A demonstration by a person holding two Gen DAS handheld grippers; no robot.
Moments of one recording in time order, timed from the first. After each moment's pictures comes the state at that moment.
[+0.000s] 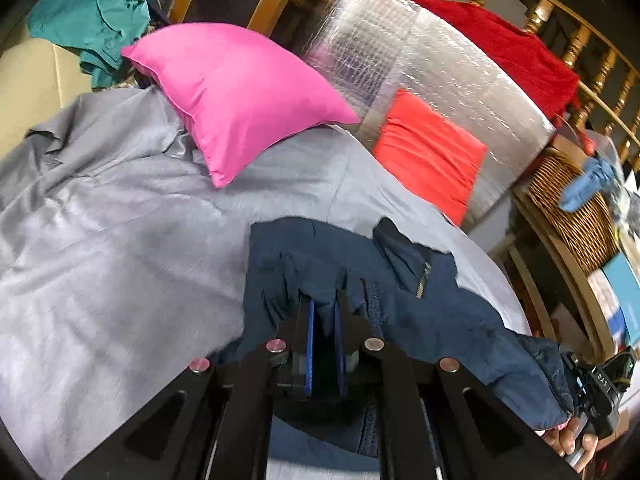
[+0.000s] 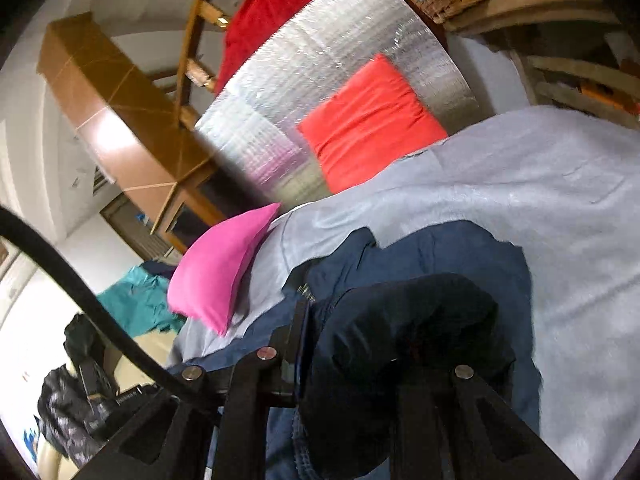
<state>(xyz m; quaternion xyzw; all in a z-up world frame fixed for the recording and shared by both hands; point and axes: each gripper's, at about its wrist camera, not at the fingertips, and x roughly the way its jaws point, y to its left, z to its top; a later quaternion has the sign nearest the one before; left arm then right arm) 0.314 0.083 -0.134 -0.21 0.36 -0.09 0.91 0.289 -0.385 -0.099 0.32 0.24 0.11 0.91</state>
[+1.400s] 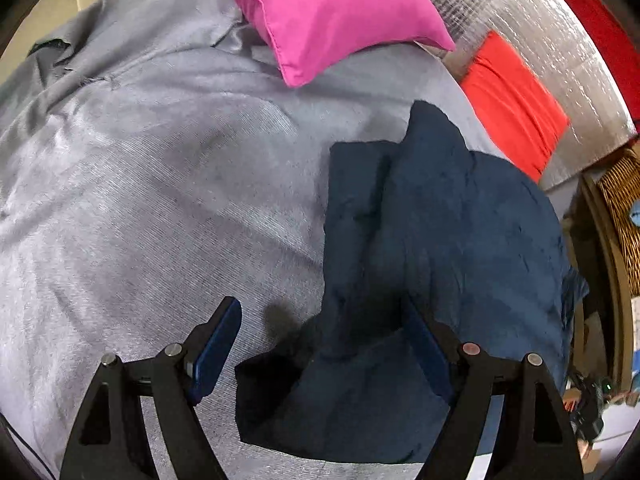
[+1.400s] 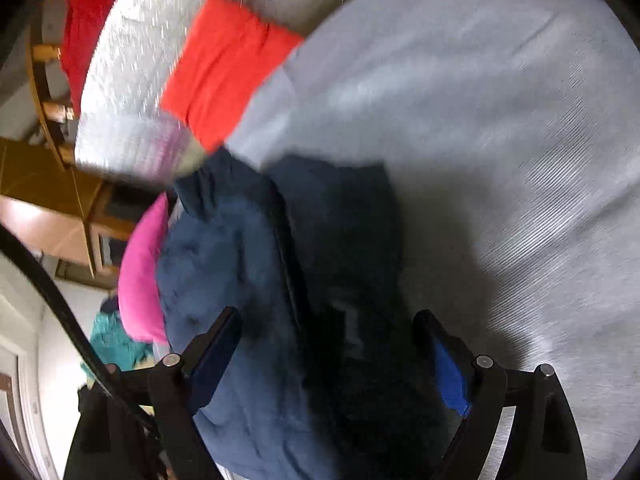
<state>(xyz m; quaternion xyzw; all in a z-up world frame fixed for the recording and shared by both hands) 0.354 0.107 -0.199 -0.23 0.51 -0.02 0.82 0.339 -0.466 -0.204 0.45 0.43 0.04 0.78</state>
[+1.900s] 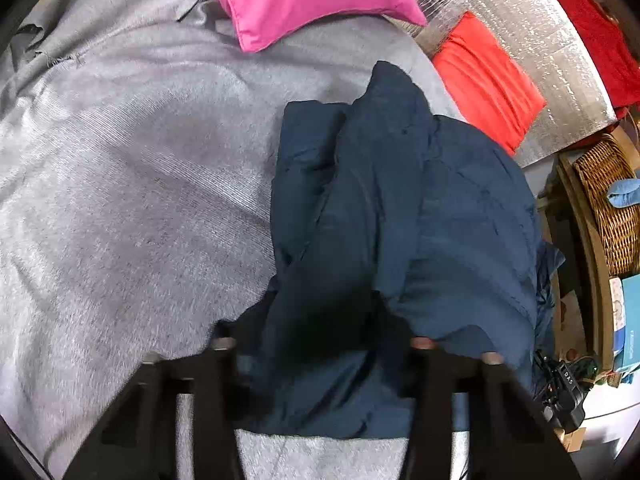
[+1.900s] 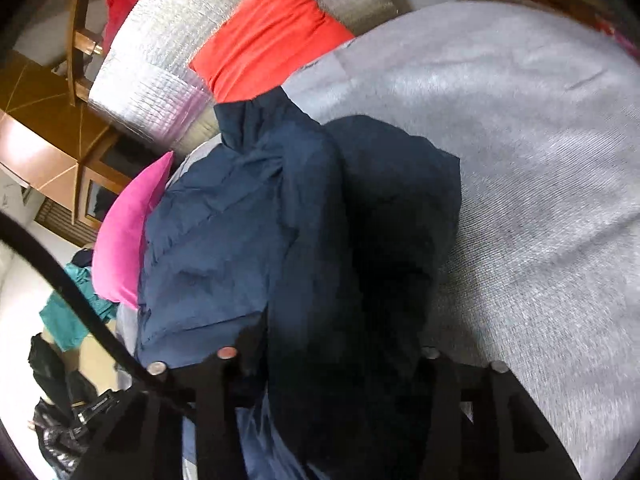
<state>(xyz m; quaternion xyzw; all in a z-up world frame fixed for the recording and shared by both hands) 0.340 0.086 -0.200 -0.25 0.53 -0.08 0.81 0.326 -0.405 -0.186 0.34 0.40 0.02 0.85</state>
